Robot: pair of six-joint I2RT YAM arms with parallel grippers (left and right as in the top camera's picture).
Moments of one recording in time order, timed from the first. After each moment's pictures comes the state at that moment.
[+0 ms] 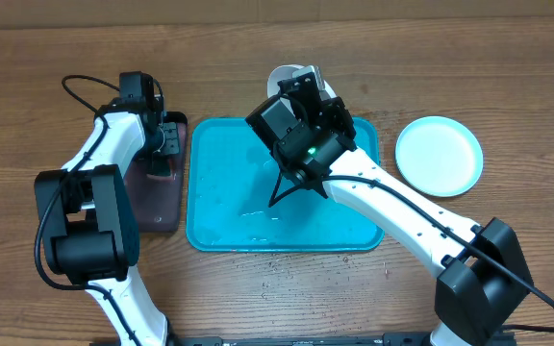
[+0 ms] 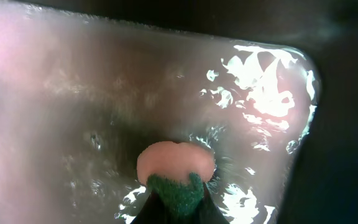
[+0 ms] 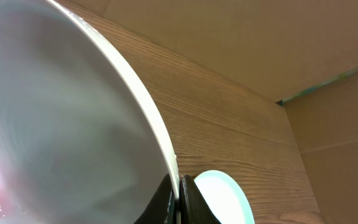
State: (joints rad) left arm 0.08 2.04 1.38 -0.66 -0.05 -0.05; right arm 0.75 1.83 1.51 -0.72 1.01 0.22
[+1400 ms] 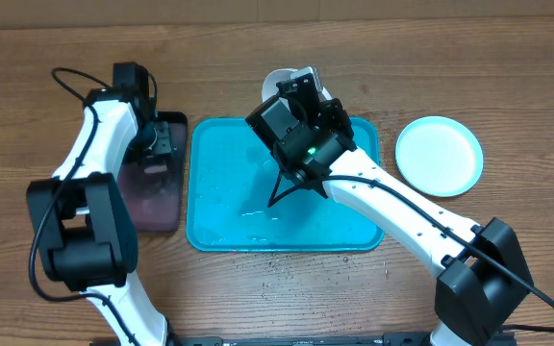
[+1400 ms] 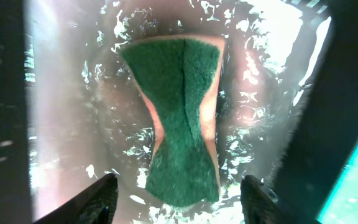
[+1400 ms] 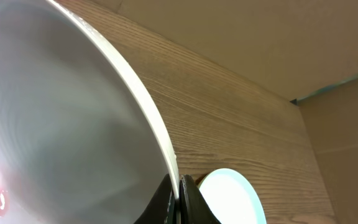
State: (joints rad) left arm 0.09 1.99 1.49 -0.93 -0.12 -0.09; right arm 0.75 1.83 1.51 -0.72 0.96 0.23
